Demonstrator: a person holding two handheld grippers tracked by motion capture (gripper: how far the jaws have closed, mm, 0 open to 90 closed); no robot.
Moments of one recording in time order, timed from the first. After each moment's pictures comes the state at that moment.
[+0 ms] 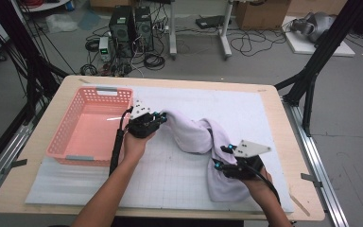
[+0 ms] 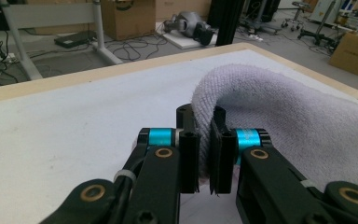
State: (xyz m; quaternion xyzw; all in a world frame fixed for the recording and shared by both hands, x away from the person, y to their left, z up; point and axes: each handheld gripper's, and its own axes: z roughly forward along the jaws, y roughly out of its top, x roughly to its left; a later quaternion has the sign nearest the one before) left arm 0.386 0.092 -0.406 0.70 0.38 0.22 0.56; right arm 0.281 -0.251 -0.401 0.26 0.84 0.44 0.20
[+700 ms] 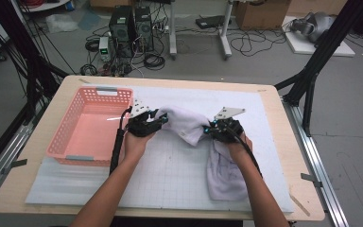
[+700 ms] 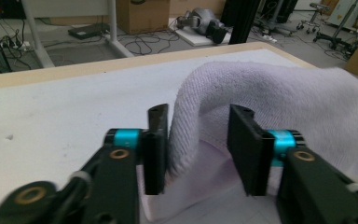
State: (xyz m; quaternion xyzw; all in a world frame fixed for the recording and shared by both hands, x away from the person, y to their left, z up) left arm 0.392 0.090 -0.412 0.70 0.41 0.22 0.55; right arm 0.387 -0.219 -0.397 0.31 0.84 0.40 0.20
